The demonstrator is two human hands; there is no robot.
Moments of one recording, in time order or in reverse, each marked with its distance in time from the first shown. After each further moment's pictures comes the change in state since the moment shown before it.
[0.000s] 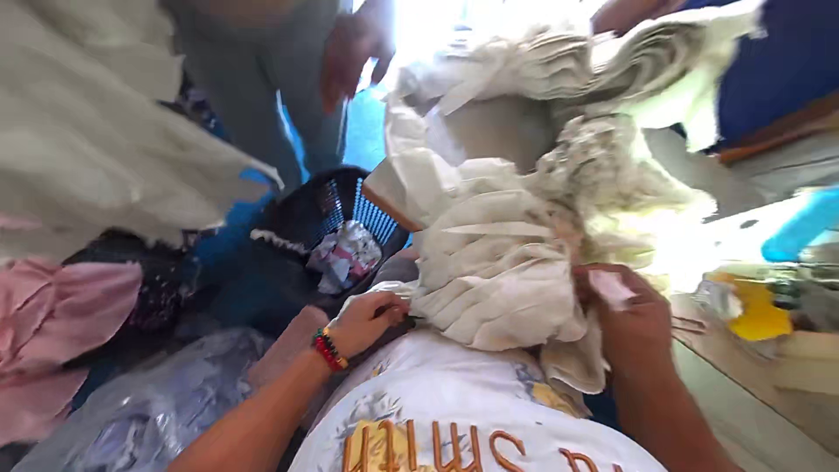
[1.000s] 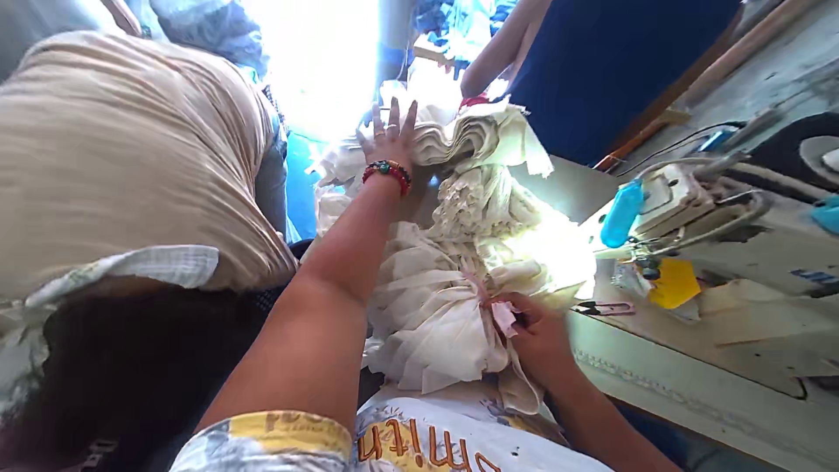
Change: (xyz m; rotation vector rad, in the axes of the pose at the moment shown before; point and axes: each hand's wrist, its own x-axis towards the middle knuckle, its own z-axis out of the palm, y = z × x) left_hand 0.317 0.219 -0.038 0.945 0.419 0.223; right_hand -0.014 0.009 0.007 0.040 0.045 -0.005
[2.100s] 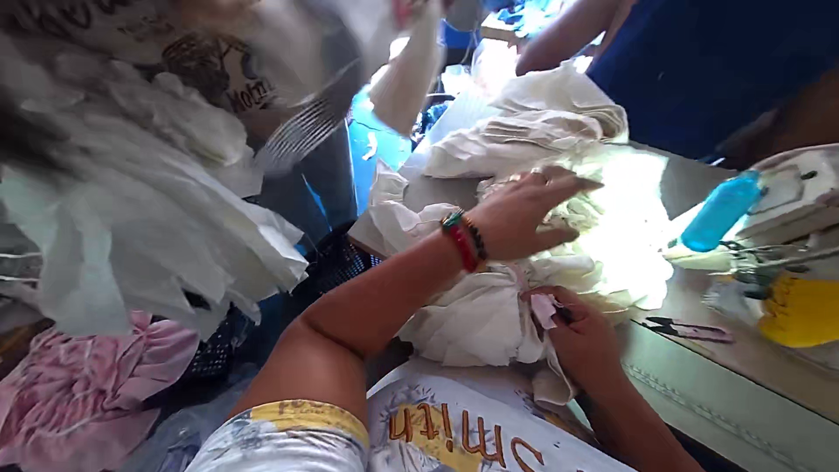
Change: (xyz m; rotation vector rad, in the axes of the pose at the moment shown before) left_hand -0.138 0.099 -0.051 -0.458 -0.274 0.491; right_hand -0.002 0.010 -0.004 -0.027 -0.032 -0.029
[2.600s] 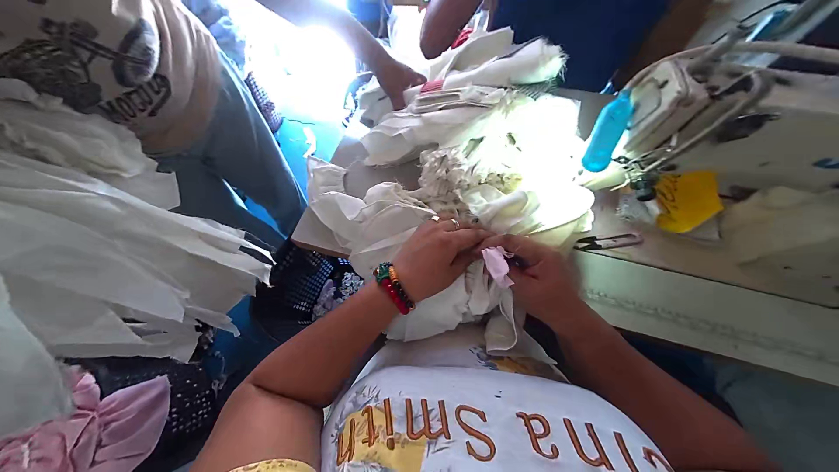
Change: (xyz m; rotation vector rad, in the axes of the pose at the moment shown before) left_hand -0.070 -0.017 0.065 0.006 0.069 0.242; right_hand -0.003 -0.016 -0.015 0.019 0.030 -0.176
